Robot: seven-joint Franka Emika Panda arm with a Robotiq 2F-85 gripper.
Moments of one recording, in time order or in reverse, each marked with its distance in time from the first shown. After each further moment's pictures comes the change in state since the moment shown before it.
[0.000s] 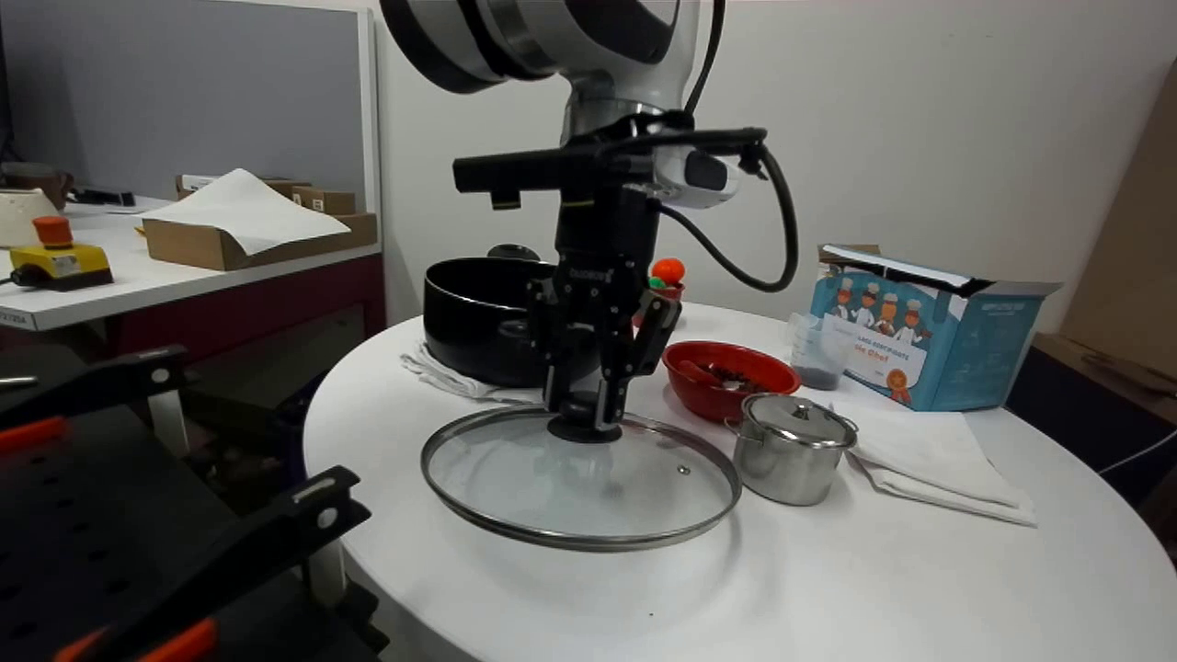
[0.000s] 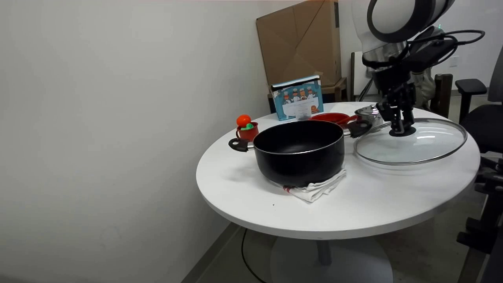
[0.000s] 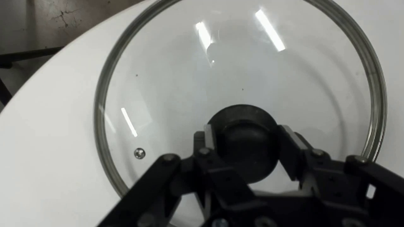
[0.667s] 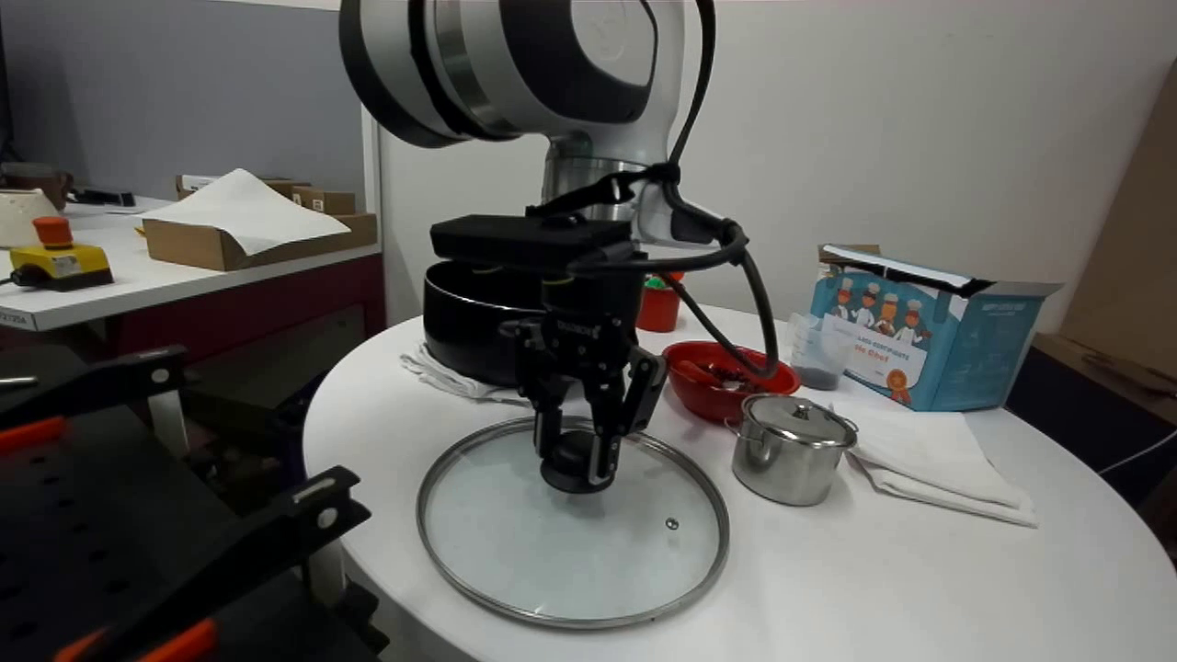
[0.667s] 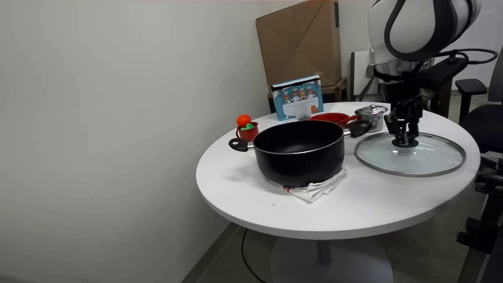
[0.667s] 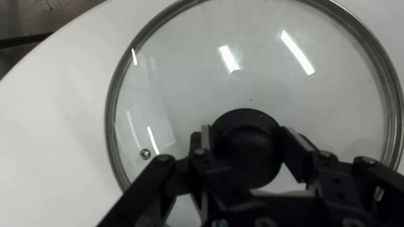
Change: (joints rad) arm -0.017 0.079 -0.018 -0.061 0.013 0.211 -0.029
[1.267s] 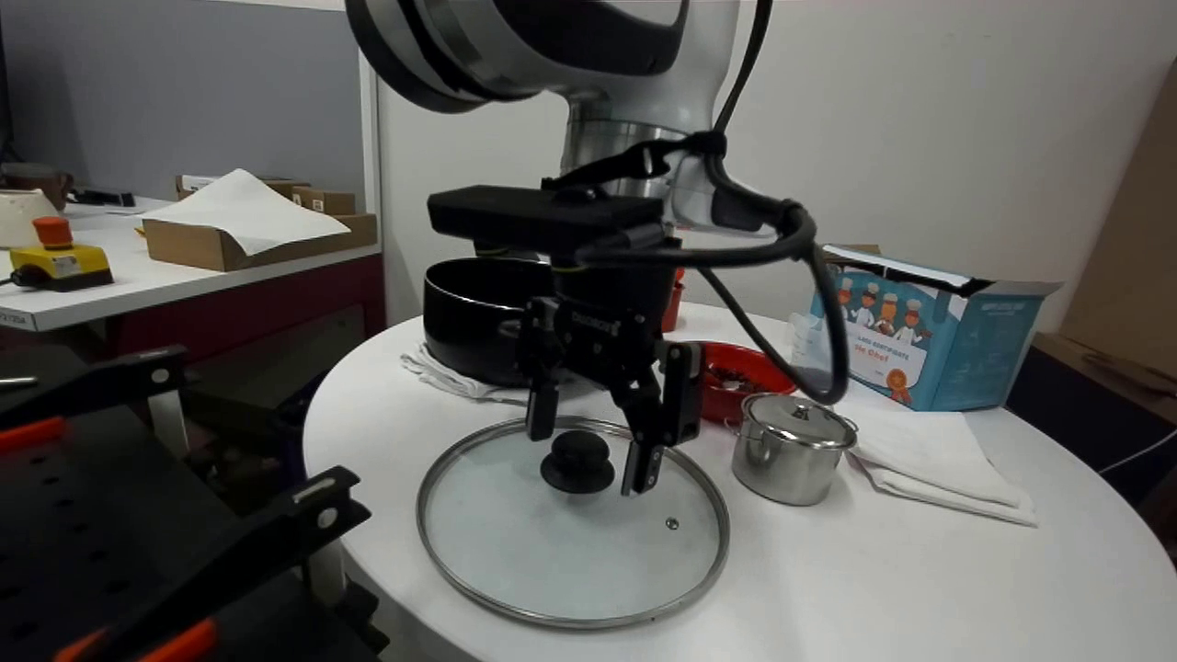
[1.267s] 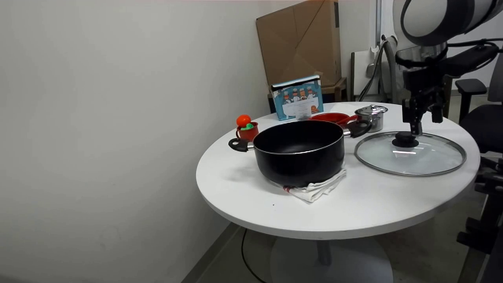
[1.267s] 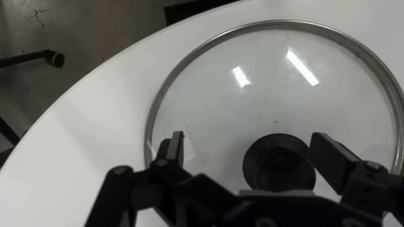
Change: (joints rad) arm -0.129 -0.098 0.023 -0.081 0.096 -0.007 -0.143
